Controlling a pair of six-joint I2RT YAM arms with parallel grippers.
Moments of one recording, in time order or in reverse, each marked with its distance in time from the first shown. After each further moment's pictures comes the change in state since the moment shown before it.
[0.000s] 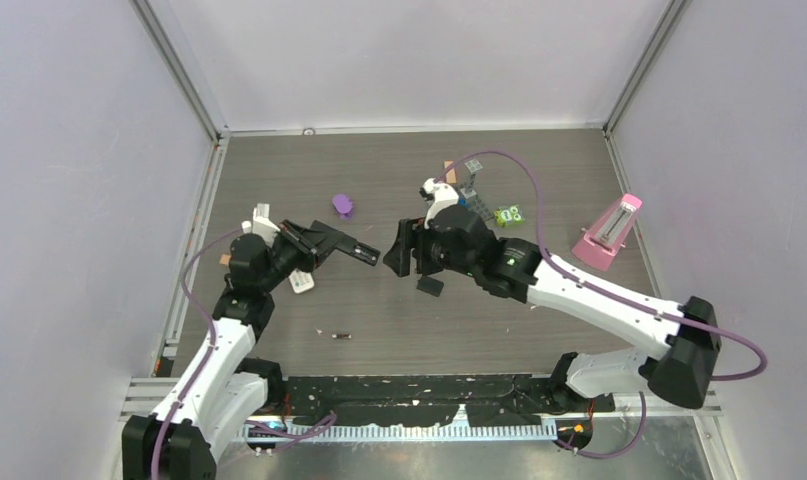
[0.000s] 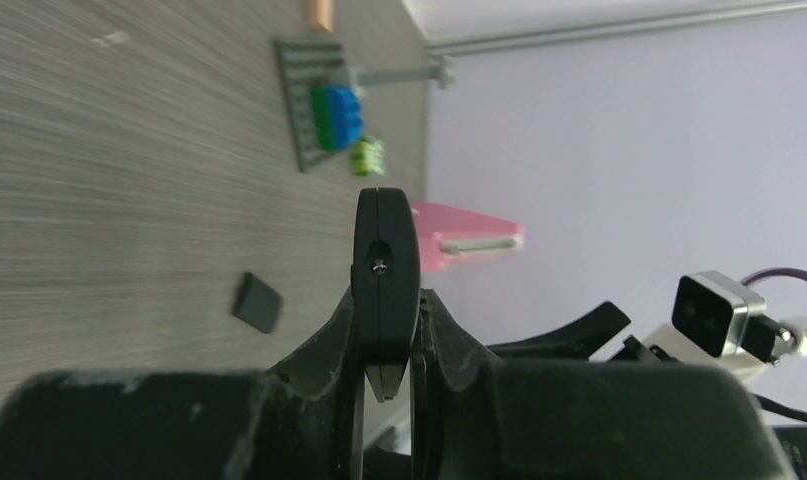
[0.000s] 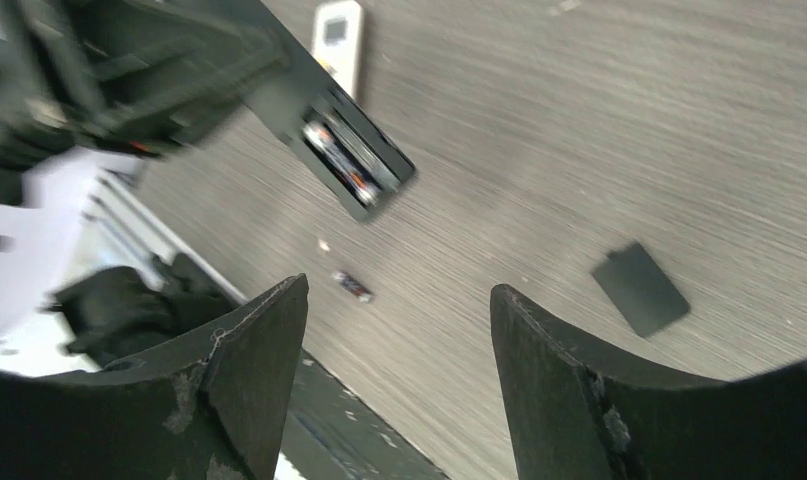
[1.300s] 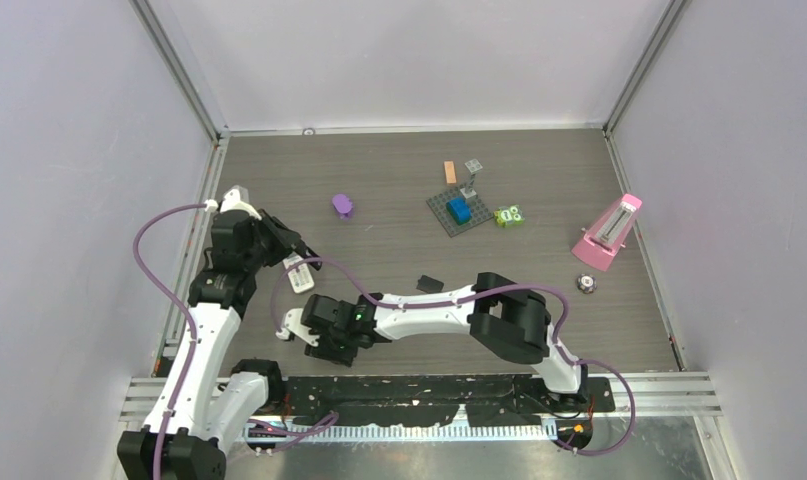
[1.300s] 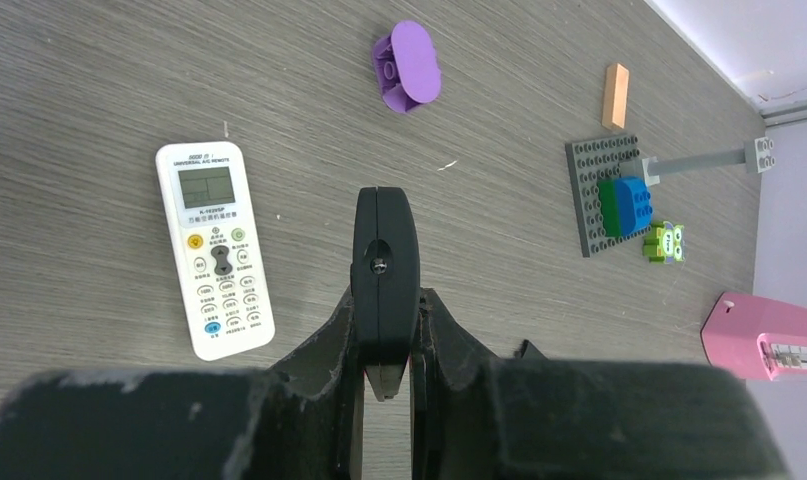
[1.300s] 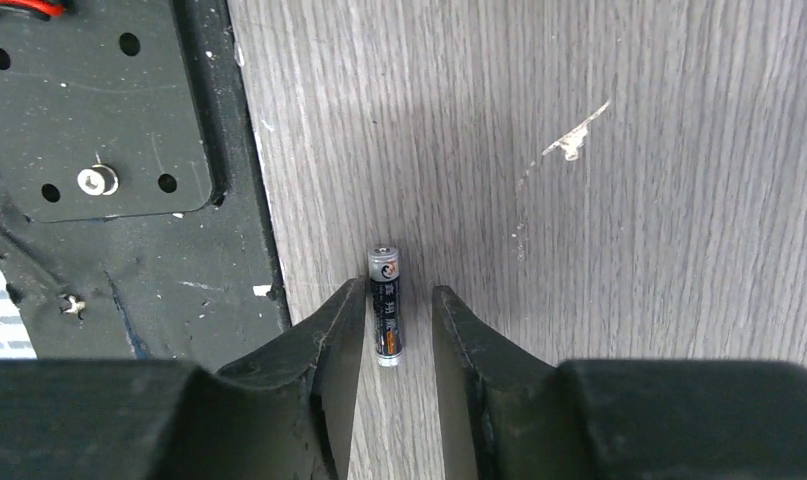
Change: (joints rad) left arm 0.095 0.033 0.350 -0.684 -0.379 0.667; right arm 0.384 0.857 0.415 -0.111 -0.212 -0.746
